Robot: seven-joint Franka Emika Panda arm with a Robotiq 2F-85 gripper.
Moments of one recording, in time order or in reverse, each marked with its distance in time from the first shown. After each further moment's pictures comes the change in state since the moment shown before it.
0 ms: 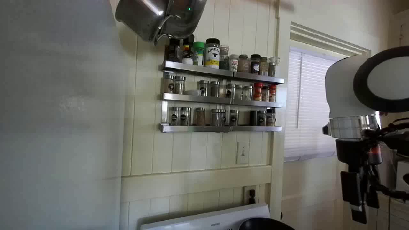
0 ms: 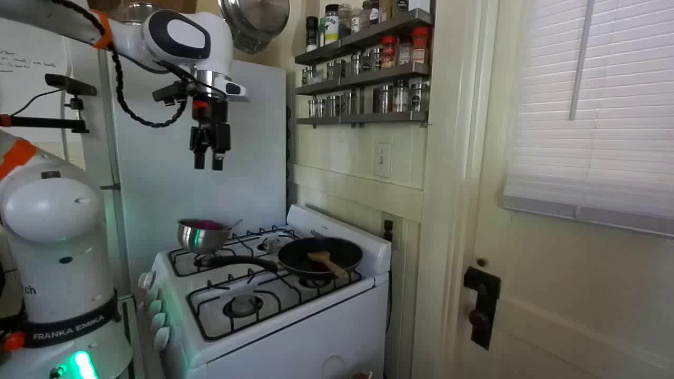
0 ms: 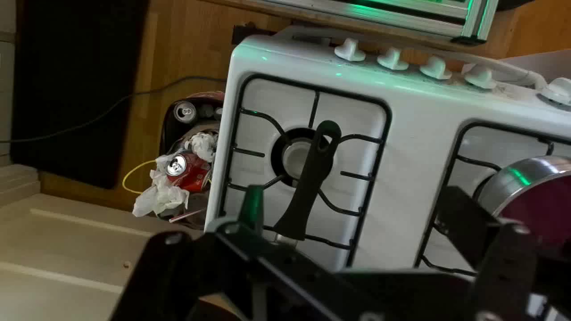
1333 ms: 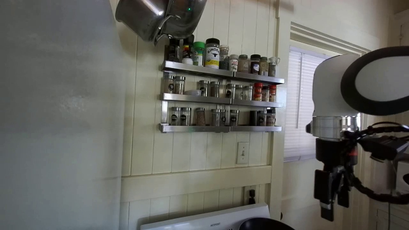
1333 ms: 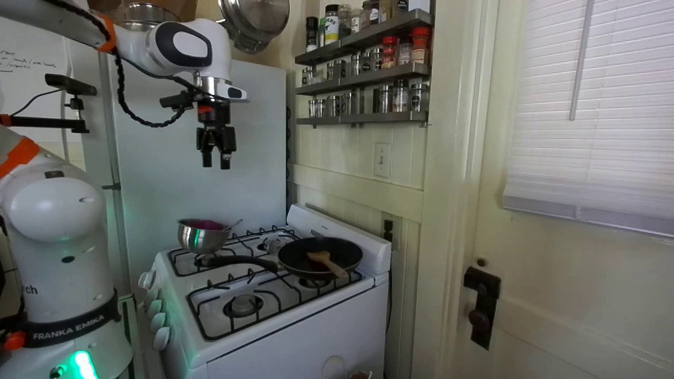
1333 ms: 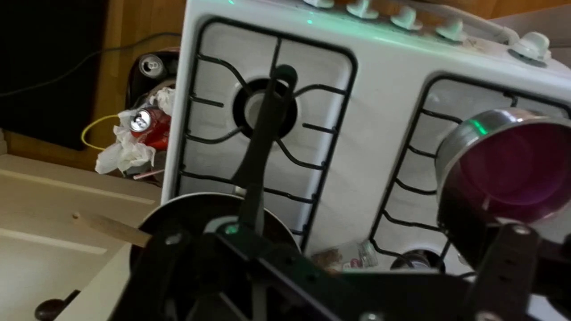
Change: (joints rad) arm 0.039 0.070 0.064 0.016 0.085 0.152 0.052
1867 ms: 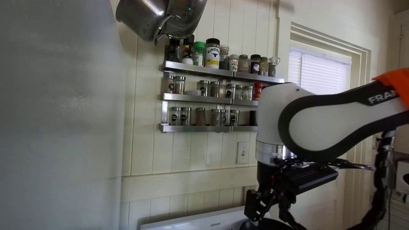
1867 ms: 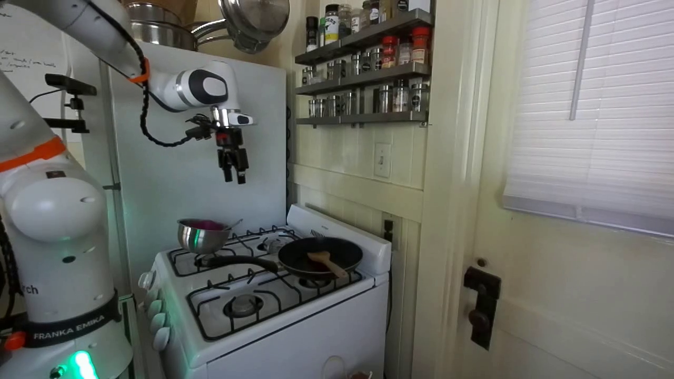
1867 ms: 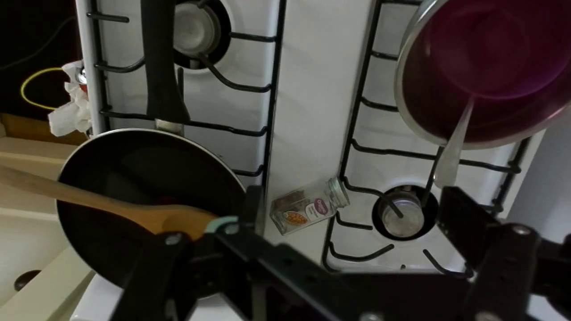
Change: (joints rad) arm -0.003 0.354 0.216 0.097 -0.016 0.345 0.324
